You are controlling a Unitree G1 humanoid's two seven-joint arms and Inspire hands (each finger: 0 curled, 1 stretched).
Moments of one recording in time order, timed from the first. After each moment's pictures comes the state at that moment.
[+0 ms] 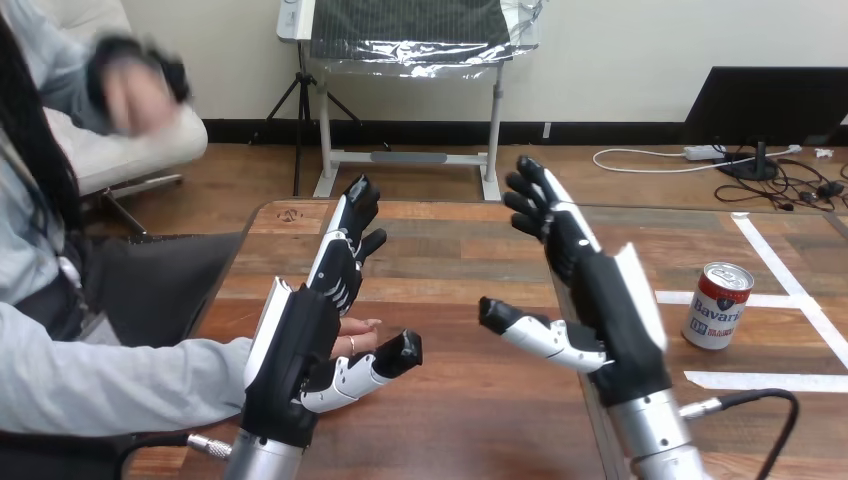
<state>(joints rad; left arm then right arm) -0.19 0.05 -0.02 0.91 -0.11 -1.24 -0.33 -0.26 -0.10 0.00 0.87 -0.11 -1.10 0.07</state>
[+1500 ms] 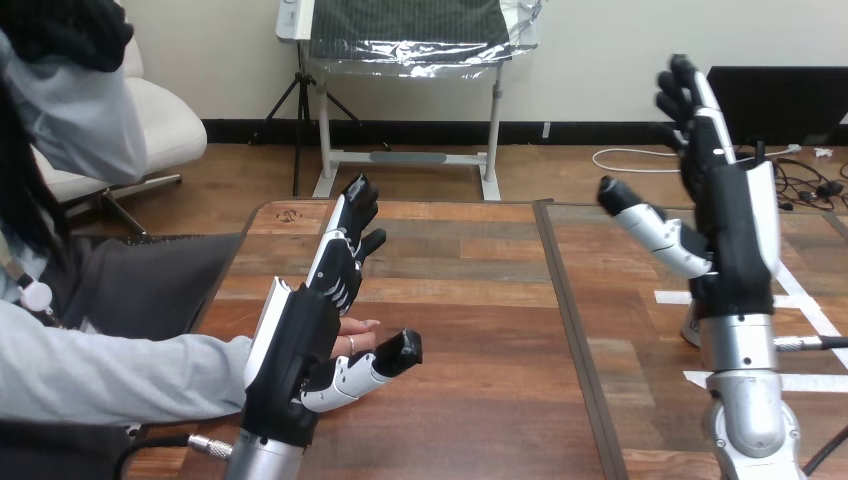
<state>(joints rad) -0.19 0.05 -0.02 0.91 -0.11 -1.24 -0.32 -0.45 -0.25 -0.11 0.97 -0.13 -1.05 -0.15</state>
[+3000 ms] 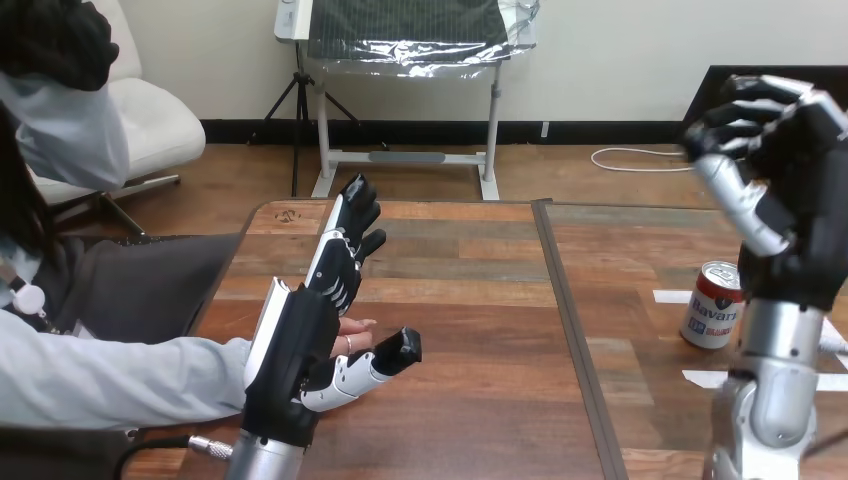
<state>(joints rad) -0.19 0.04 -0.01 0.91 -0.11 -1.24 -0.32 -0.45 -0.19 -0.19 0.86 0.21 -1.07 -0.02</state>
